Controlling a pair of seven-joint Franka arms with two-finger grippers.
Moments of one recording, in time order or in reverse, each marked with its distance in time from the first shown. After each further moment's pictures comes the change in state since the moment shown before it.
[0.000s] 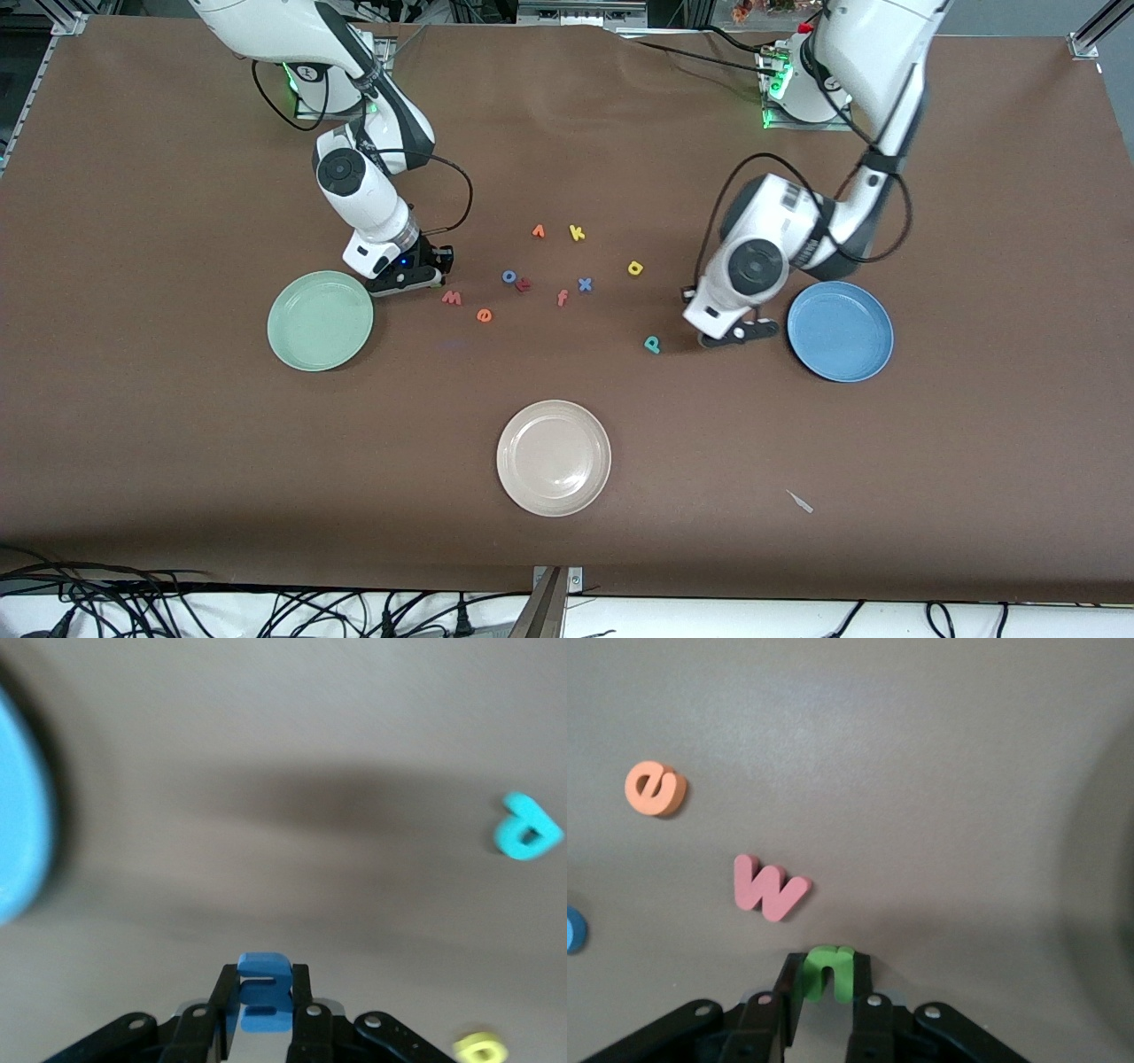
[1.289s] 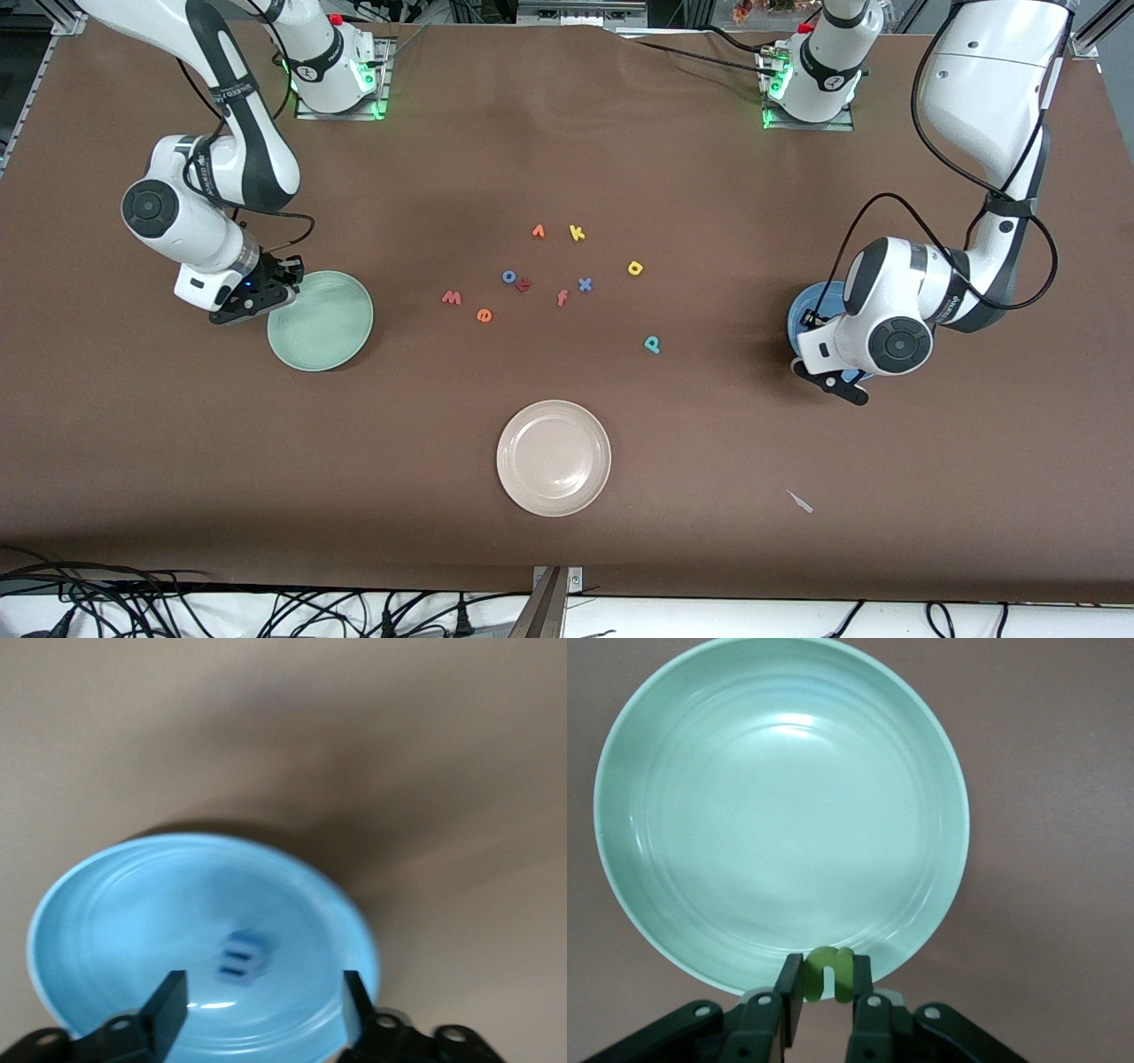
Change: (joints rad) left arm 0.259 0.097 -0.014 0.127 0.134 -0.066 0.665; right arm -0.006 -0.133 -0.437 0.088 -0.003 -0.419 -0.629
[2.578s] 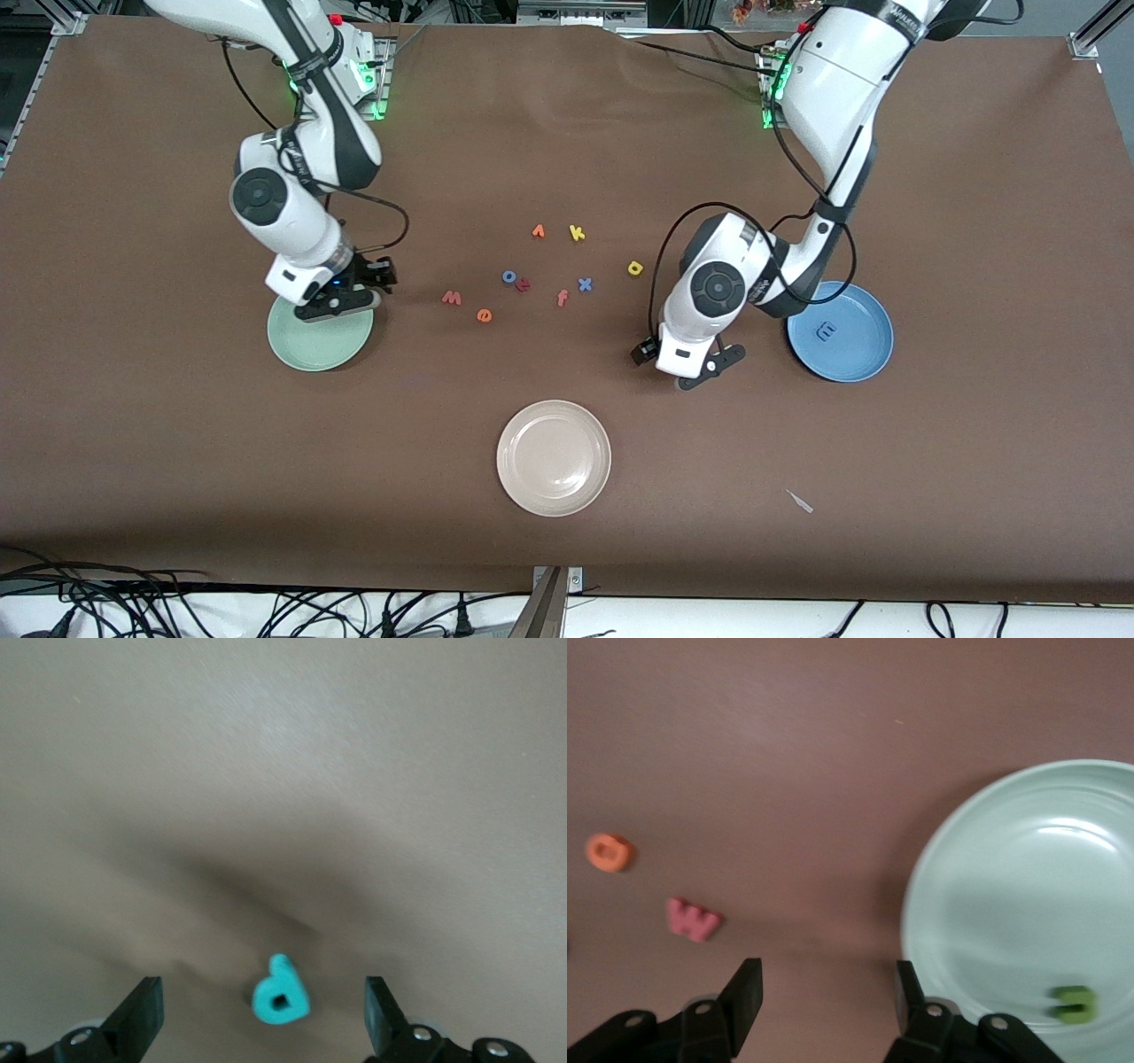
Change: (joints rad) left arm -0.350 0.149 -0.027 0.094 -0.132 0.368 -1.225; right arm 0.041 0.033 0.286 0.100 0.004 0.027 0.543
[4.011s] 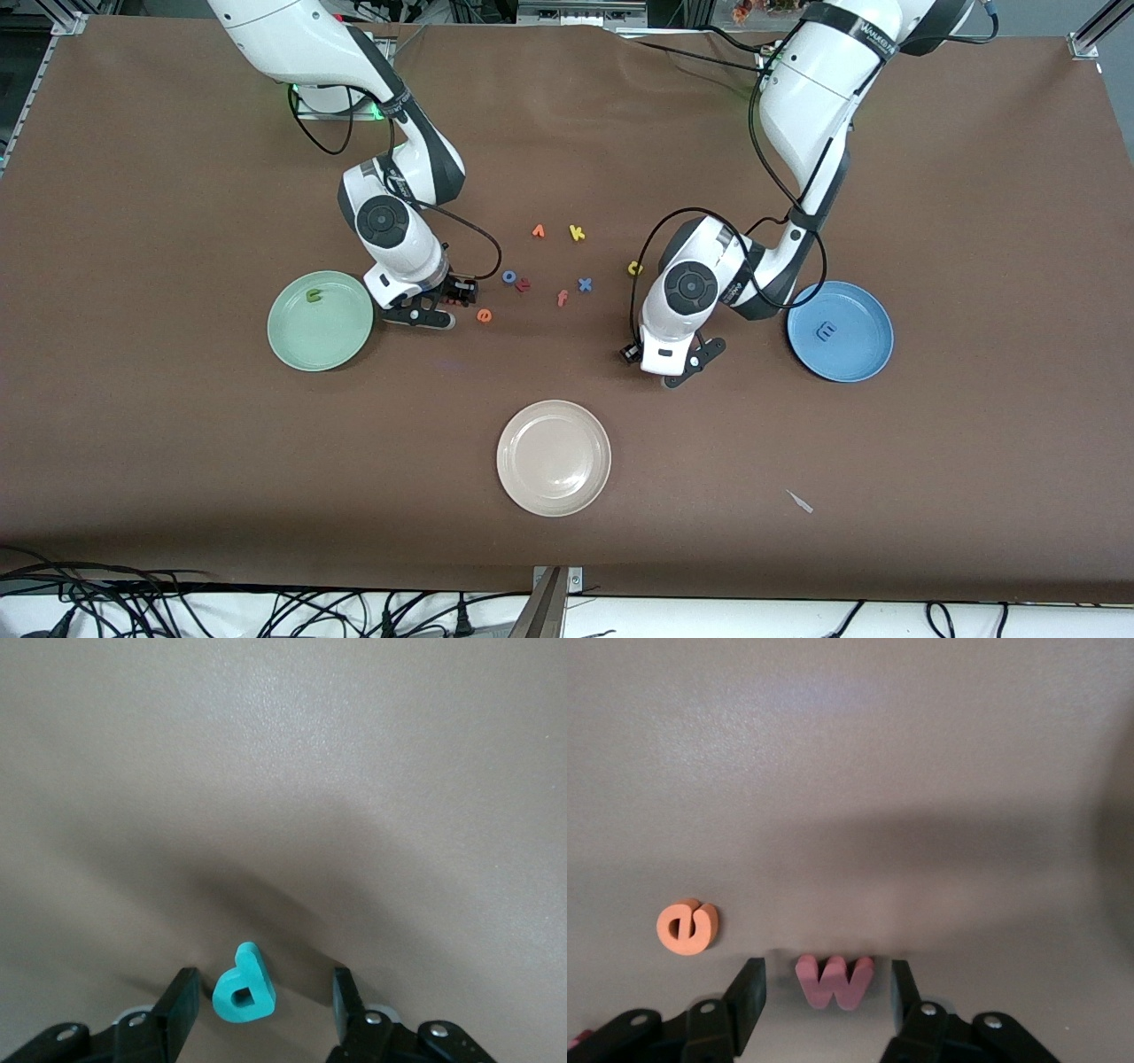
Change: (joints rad) left arm -0.032 0.041 0.006 0.016 0.012 0.035 -0.112; right arm 0.152 0.234 0.008 0.143 0.000 0.053 0.470
